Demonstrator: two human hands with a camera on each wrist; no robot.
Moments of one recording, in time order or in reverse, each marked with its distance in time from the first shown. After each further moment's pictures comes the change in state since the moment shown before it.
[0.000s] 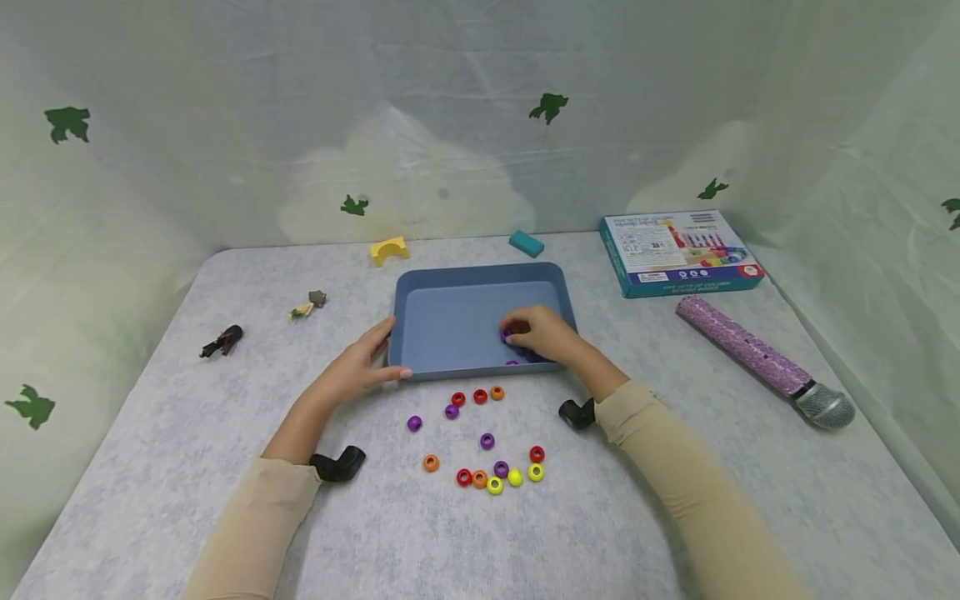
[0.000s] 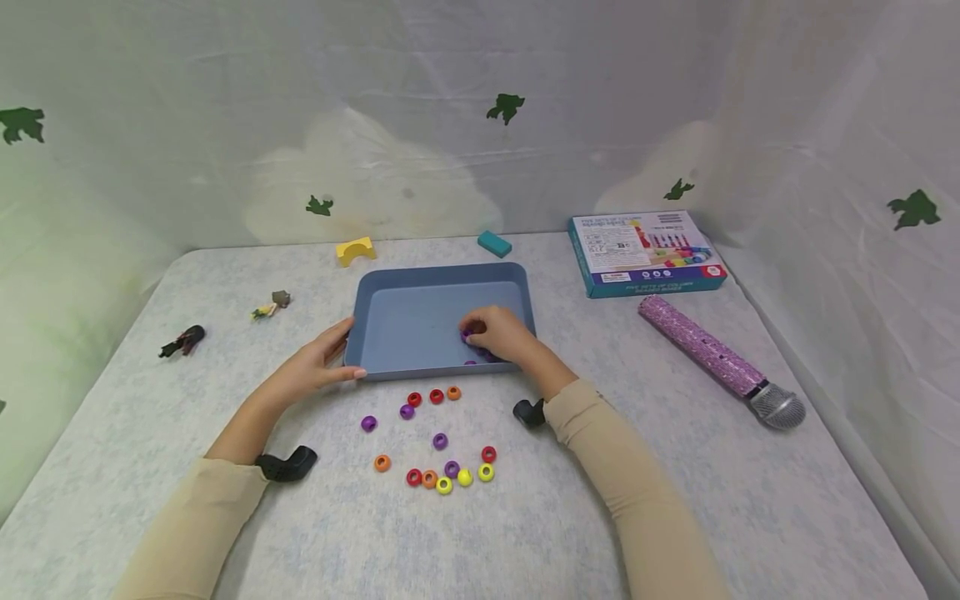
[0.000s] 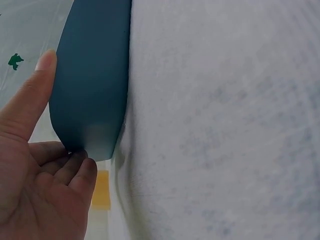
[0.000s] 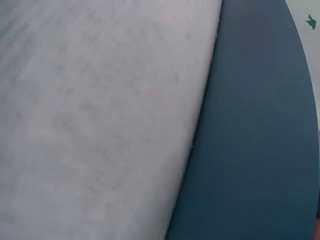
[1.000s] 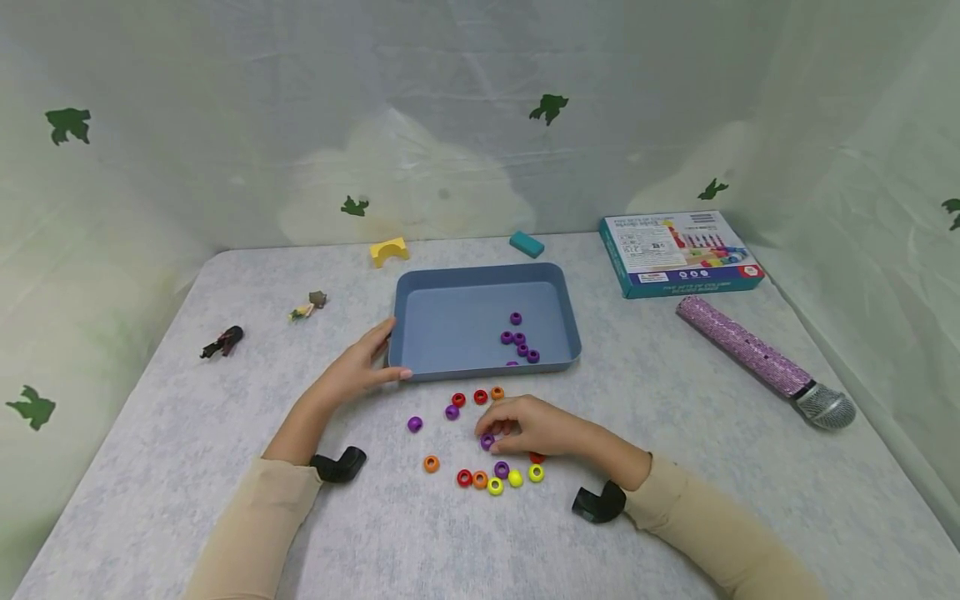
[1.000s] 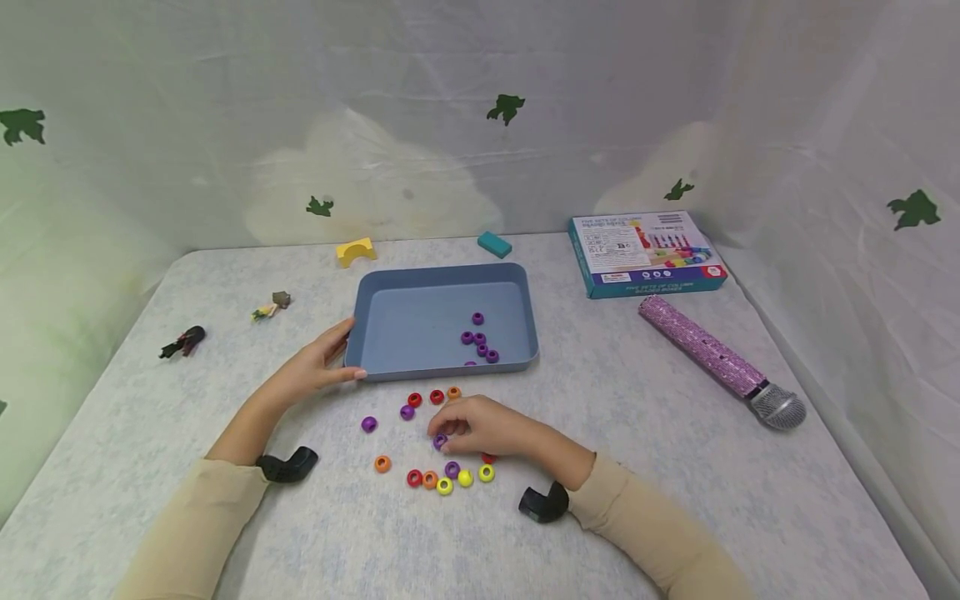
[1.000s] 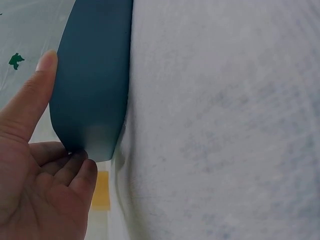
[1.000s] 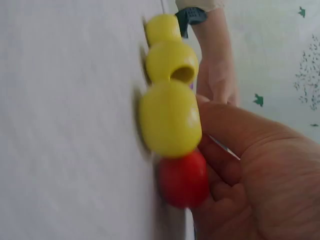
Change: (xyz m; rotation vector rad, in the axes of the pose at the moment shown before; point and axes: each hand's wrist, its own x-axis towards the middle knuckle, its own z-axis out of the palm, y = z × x) left_hand 0.000 -0.002 0.000 -0.015 -0.007 -0.015; right_hand -0.085 -0.026 0.059 0.126 -0.302 -0.391
